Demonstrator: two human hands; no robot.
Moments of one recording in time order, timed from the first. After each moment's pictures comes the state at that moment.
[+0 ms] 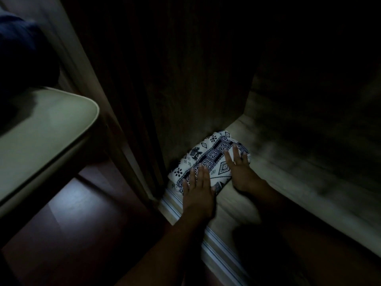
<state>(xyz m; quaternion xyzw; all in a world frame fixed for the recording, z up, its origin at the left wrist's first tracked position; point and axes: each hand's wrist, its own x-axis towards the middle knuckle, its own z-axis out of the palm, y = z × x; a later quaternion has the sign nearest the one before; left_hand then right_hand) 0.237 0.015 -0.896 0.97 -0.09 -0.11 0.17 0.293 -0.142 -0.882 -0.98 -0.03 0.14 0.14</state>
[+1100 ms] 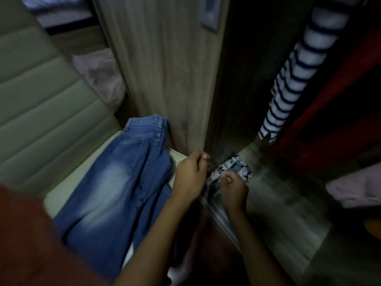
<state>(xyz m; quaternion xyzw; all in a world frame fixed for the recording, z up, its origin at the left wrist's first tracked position) 0.131 0.170 -0.431 0.86 0.02 0.06 0.51 0.121 0.056 -0.479 -0.84 0.22 -0.07 0.50</state>
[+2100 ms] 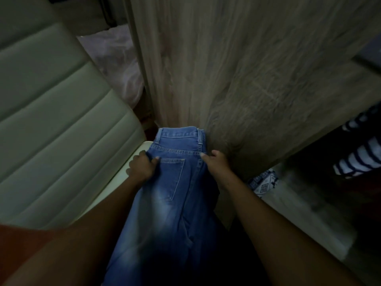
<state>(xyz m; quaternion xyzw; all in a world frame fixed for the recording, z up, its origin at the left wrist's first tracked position) 0.279 0.455 -0.536 0.91 0.25 -0.16 0.30 0.283 0.233 -0.473 -0.75 0.26 0.22 0.57</state>
